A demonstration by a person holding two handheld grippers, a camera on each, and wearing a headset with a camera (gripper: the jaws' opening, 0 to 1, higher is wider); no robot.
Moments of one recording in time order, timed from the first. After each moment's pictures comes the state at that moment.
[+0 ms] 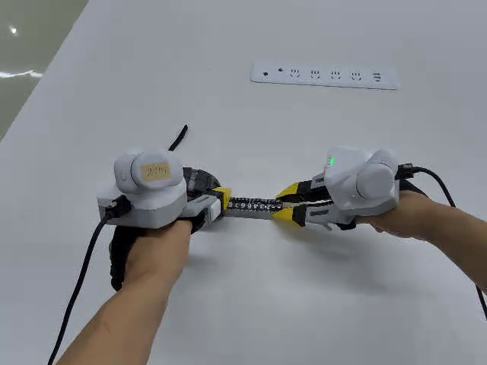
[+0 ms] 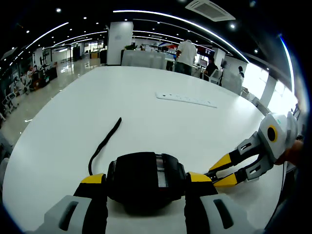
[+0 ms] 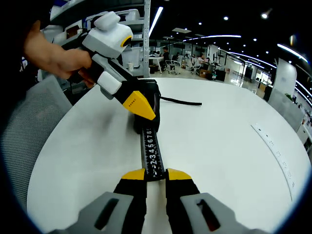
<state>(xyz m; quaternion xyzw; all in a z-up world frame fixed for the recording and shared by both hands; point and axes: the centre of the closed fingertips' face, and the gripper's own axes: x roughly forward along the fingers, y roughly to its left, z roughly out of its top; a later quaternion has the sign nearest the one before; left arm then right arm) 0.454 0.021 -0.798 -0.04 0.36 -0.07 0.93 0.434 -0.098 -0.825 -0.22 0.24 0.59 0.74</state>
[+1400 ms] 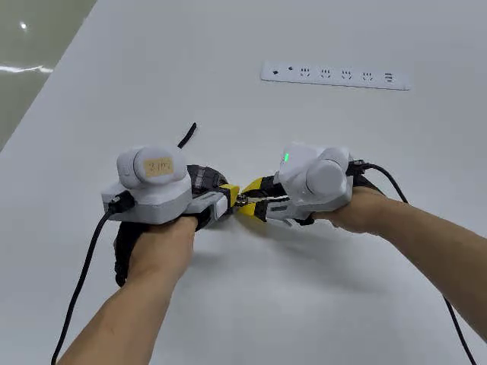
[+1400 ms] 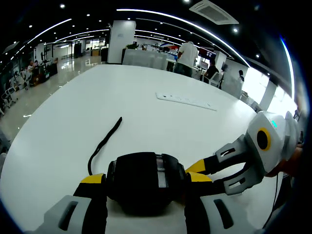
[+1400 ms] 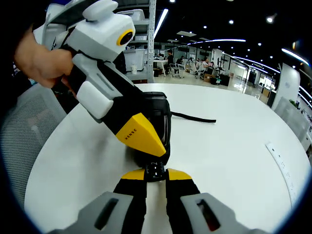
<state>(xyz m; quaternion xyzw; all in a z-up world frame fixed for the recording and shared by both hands) 0.456 0.020 -0.797 -0.06 0.36 -0.07 0.93 0.442 -0.033 -0.824 -0.22 0.22 0.61 0.73</state>
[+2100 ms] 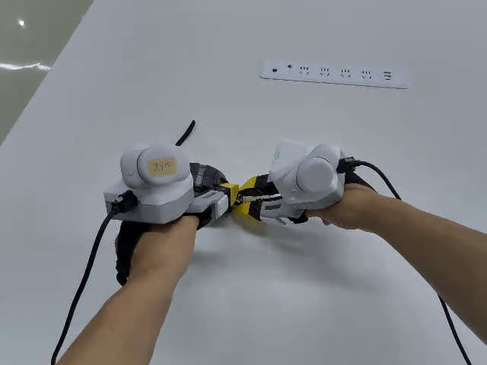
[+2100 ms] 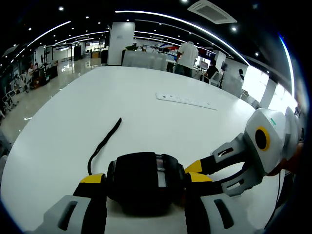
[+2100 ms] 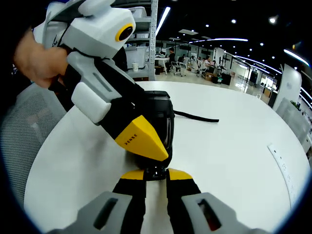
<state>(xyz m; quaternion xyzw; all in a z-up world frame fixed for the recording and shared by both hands) 0.456 0.018 -0.799 -0.05 0.35 -0.07 0.93 0.439 -0.030 -0.828 -0.23 0.22 0.61 0.73</state>
